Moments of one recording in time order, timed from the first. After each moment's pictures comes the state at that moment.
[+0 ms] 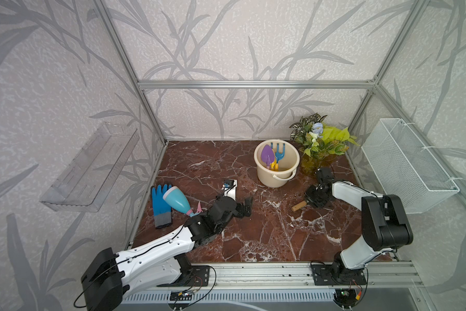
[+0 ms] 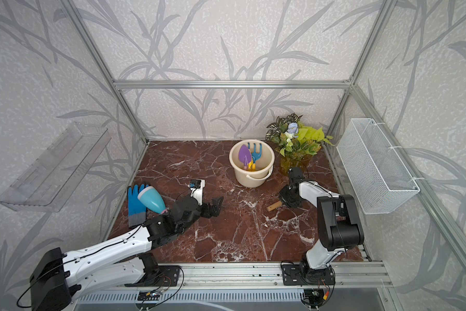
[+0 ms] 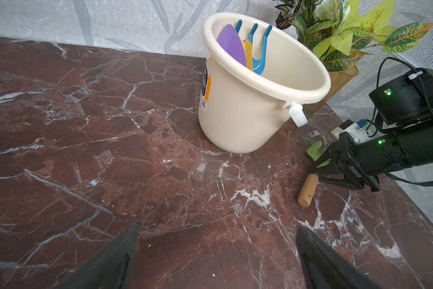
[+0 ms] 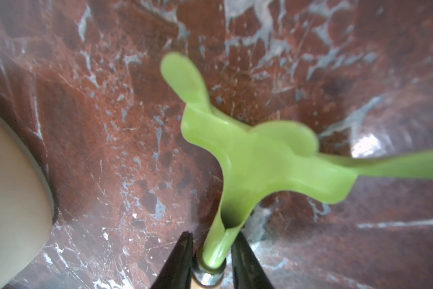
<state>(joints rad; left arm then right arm) -0.90 1.01 0.58 -0.04 -0.39 -0.52 0.08 1.63 0.87 -0.53 -0.17 0.90</state>
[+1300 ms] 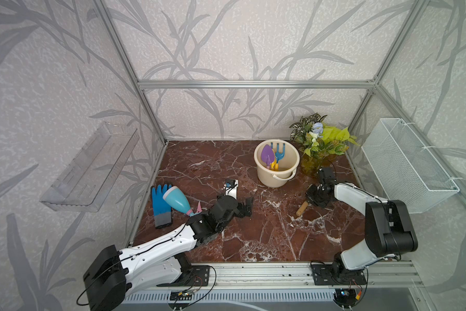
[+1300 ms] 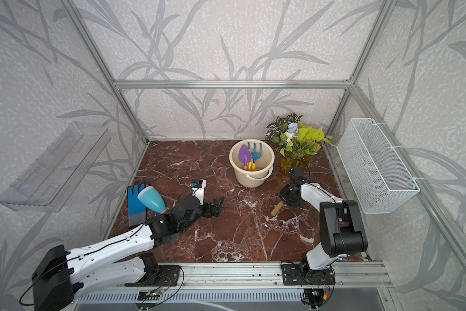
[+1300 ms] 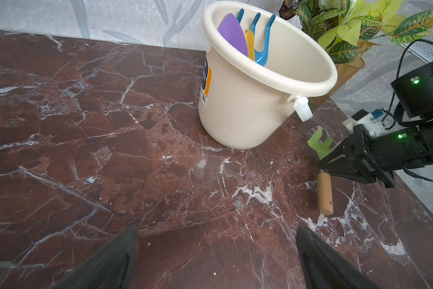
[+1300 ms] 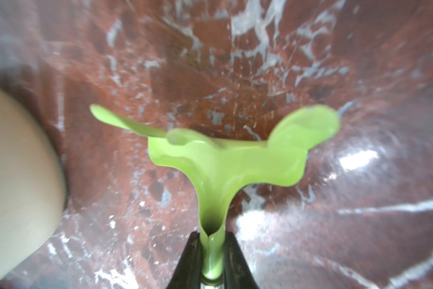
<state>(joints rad) -0.89 1.04 0.59 -0.04 -0.36 -0.52 0.08 1.53 0.85 -0.53 -0.15 0.87</state>
